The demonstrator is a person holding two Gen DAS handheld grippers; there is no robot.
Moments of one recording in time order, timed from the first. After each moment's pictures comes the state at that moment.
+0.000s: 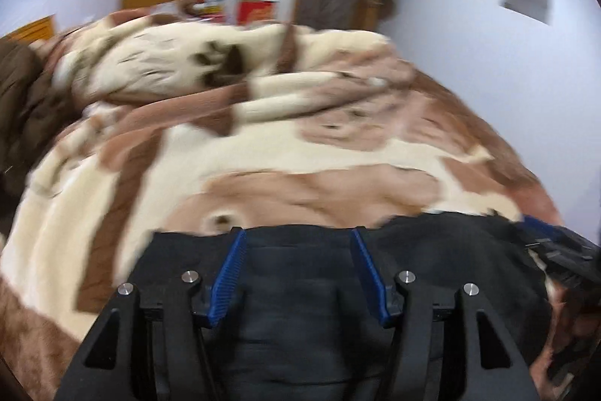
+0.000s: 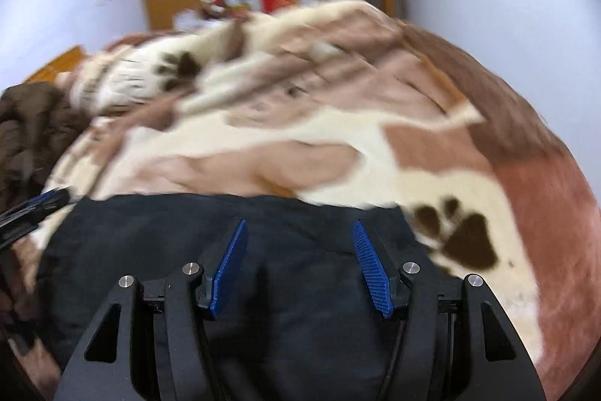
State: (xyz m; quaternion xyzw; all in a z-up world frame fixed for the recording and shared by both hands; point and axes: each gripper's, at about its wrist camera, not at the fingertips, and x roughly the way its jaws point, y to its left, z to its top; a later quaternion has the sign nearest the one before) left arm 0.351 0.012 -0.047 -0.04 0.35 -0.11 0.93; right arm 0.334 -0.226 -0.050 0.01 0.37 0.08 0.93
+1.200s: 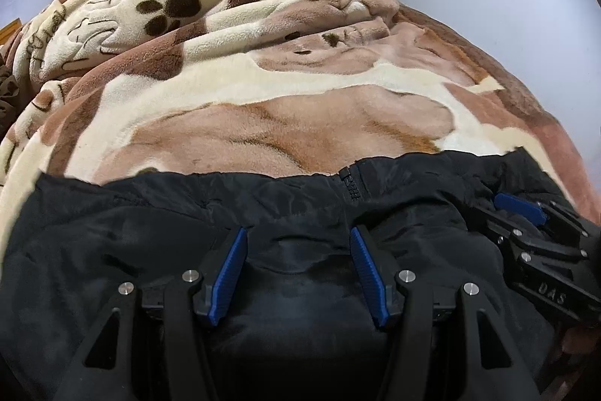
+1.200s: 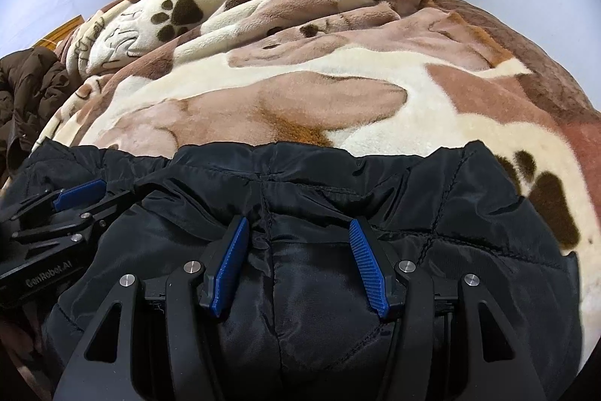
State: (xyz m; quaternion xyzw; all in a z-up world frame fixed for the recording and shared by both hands) left arm 0.388 -0.042 -0.127 0.00 0.43 -0.11 0.90; right arm 0.370 -0.226 -0.132 0.00 0.42 0.06 0.90
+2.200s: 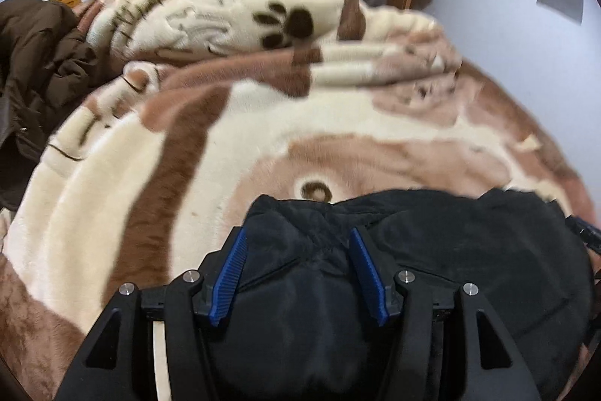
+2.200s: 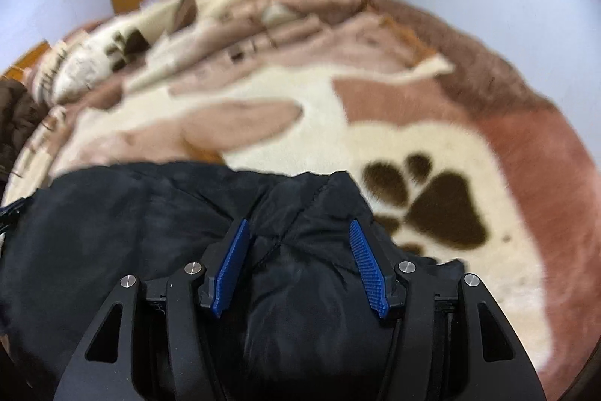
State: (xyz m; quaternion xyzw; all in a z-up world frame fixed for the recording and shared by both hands) left arm 0.364 0.112 -0.104 -0.06 0.37 -0.03 0.93; right arm 0.337 -0.306 -0.094 0.03 0.38 -0.01 0.93
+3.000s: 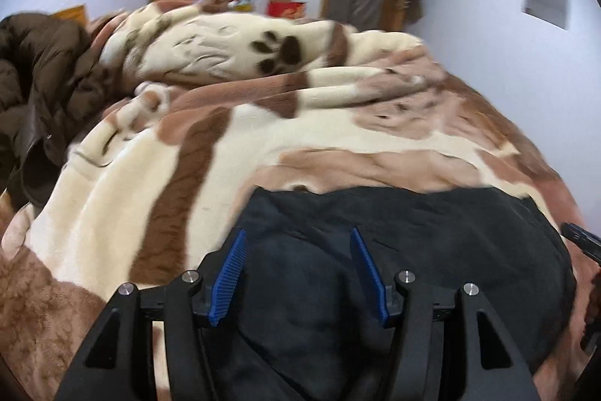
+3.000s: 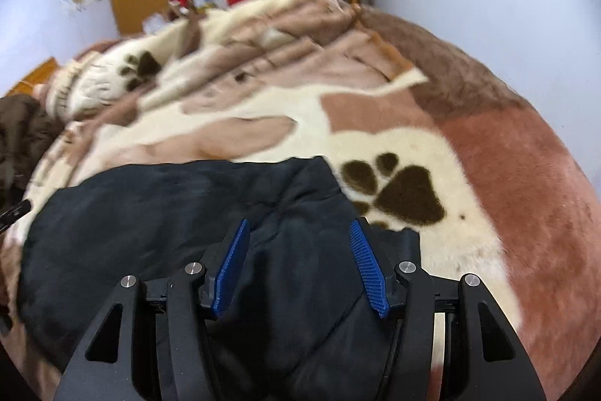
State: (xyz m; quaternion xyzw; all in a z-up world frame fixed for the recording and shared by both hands) left arm 0.306 0.096 -0.071 -0.05 0.35 -0.05 0.93; right arm 0.280 -0.305 -0.069 0.03 0.37 0.00 0.93
